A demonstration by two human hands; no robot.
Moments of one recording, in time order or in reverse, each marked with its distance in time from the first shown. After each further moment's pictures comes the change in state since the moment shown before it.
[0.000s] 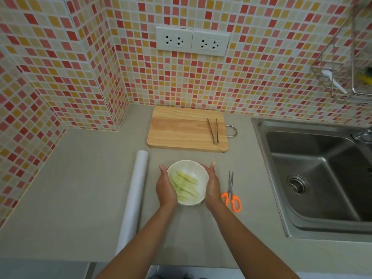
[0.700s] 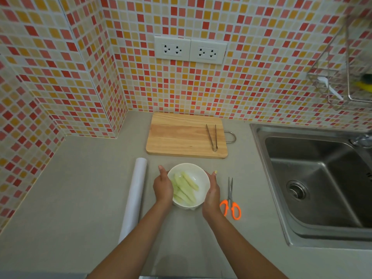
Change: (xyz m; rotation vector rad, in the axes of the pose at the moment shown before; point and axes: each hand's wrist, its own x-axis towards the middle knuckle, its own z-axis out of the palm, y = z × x) left_hand 0.025 0.021 0.008 0.265 0.004 0.067; right_hand -0.009 -0.003 0.008 0.178 0.097 -0.037
